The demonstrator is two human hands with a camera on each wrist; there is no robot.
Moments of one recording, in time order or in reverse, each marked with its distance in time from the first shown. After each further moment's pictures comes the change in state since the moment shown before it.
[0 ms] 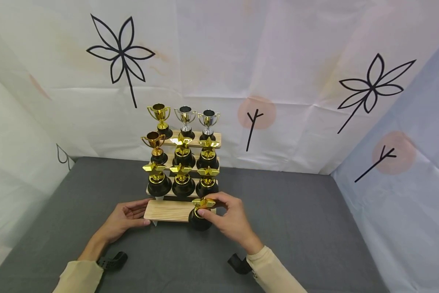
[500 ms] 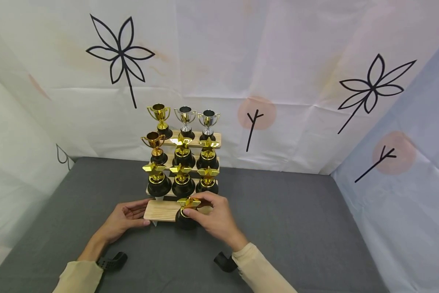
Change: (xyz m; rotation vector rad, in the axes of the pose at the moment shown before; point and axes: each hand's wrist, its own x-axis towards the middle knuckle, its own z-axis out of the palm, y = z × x) left_hand 0.000 -0.001 0.000 0.003 0.000 0.002; right_hand 0.013 -0.002 0.031 0.048 -0.014 0.024
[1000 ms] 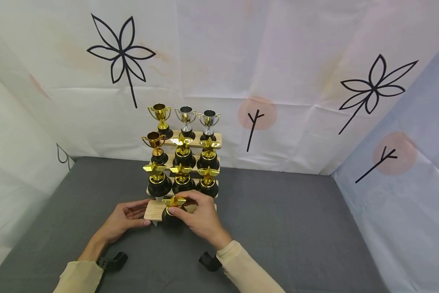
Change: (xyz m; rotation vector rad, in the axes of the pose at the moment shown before) left_hand 0.000 0.000 0.000 -0.011 -0.007 0.015; right_hand 0.015 -0.001 0.034 0.011 0.012 -0.008
